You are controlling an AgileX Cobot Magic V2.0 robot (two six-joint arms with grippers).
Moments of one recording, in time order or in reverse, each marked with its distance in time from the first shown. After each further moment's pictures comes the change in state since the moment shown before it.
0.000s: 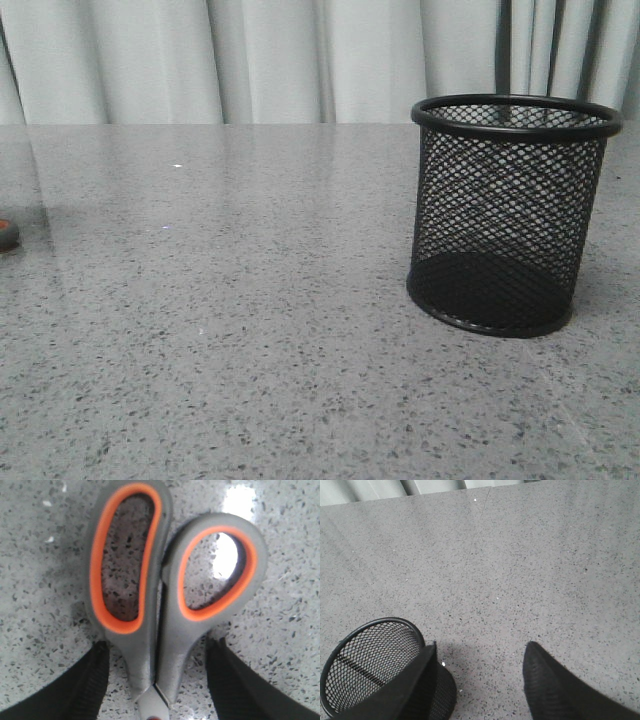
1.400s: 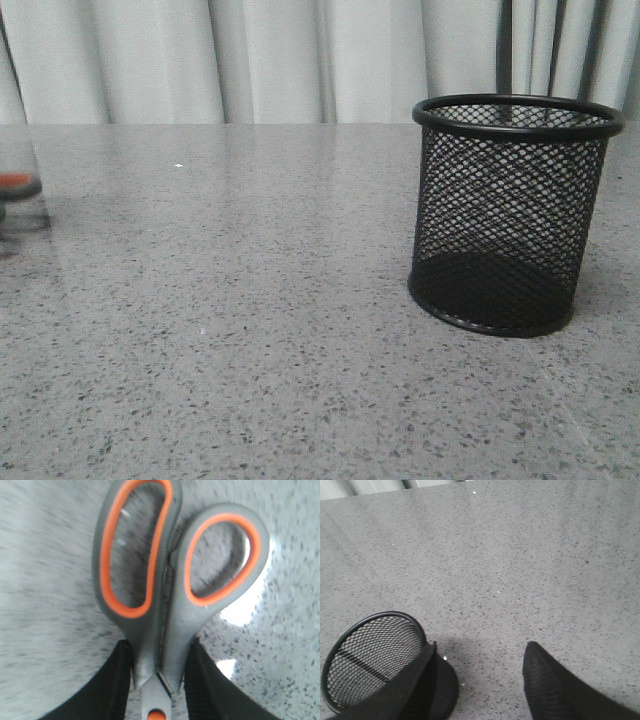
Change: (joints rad) left arm 0.081 -0.067 -0.001 -0.167 -0.064 -0.026; right arm 0.004 0.000 0.000 0.011 0.018 -0.001
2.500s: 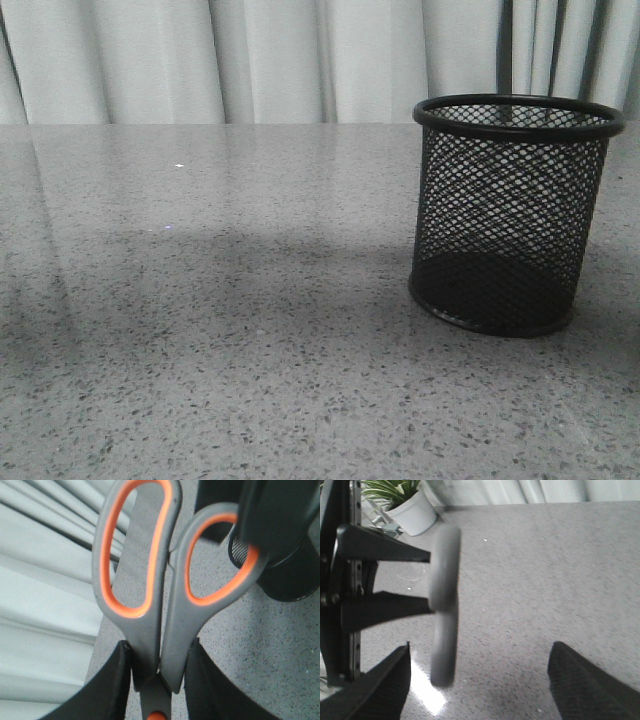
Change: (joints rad) left arm -0.562 -0.483 0.002 -0.294 -0.329 0.000; right arm 0.531 0.448 -0.387 0.258 -0.282 -0.065
